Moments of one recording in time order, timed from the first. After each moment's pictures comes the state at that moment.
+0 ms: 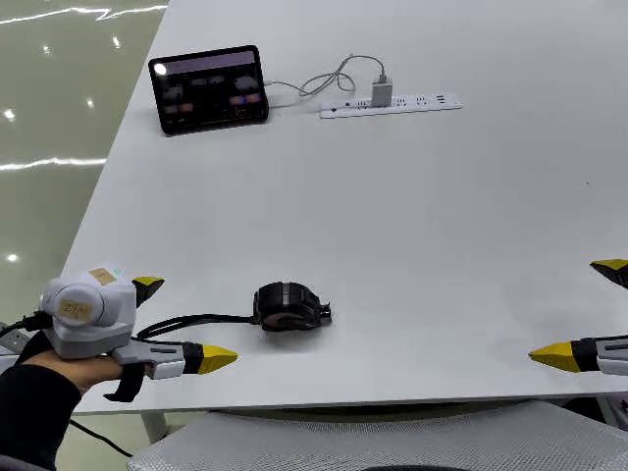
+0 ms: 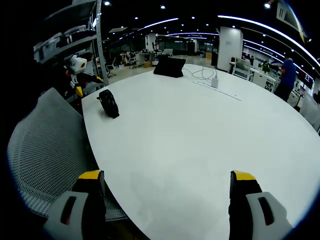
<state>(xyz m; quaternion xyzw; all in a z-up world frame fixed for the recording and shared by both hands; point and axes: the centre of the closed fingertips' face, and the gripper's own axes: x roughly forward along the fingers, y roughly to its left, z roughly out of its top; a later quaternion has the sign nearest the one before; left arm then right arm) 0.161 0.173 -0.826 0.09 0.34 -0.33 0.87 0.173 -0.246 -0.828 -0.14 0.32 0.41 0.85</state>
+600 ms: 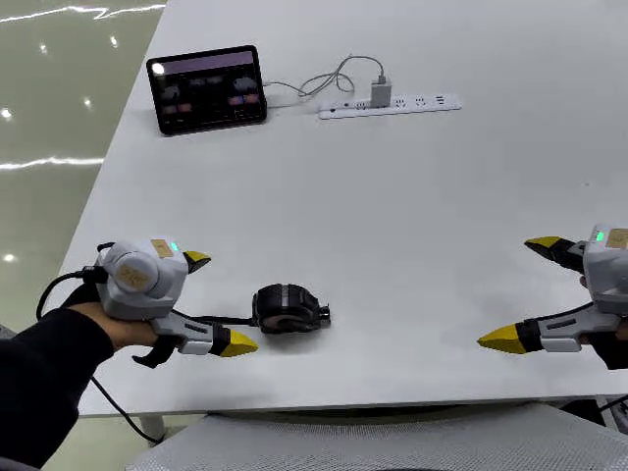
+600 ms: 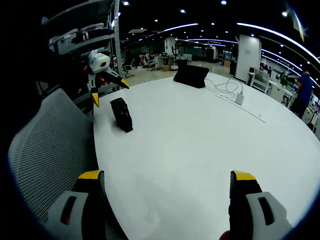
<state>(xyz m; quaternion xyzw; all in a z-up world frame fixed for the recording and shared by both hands) 0.186 0.121 -0.833 0.19 0.35 -0.44 0.81 0.192 -0.169 -0.820 -0.16 0.28 0.48 0.82</state>
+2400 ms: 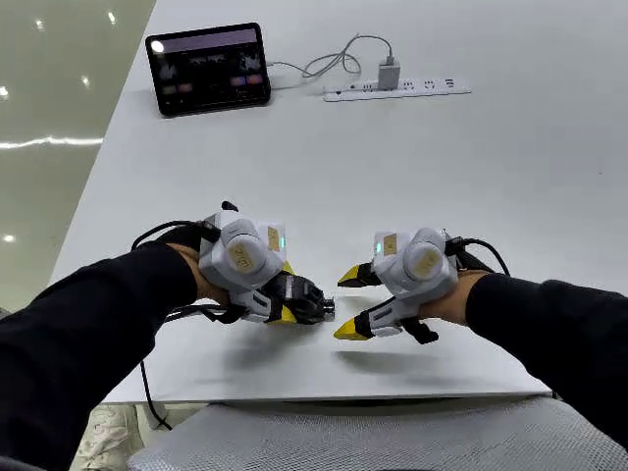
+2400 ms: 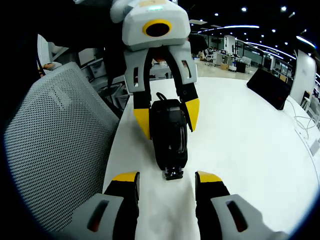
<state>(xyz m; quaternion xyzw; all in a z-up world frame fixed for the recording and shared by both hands) 0.182 0.063 -0.870 0.34 0.35 -0.56 0.66 0.168 0.028 -0.886 -0.23 0.27 0.66 0.66</state>
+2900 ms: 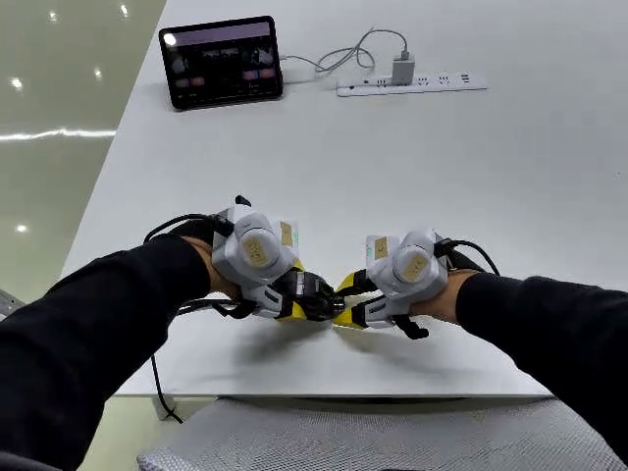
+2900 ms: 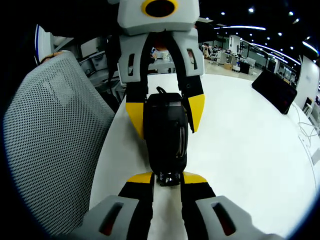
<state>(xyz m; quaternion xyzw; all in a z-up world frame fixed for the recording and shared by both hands) 0.182 0.063 -0.872 0.34 0.36 -0.56 0.66 0.174 0.040 -0.899 -0.26 0.26 0.67 0.65</state>
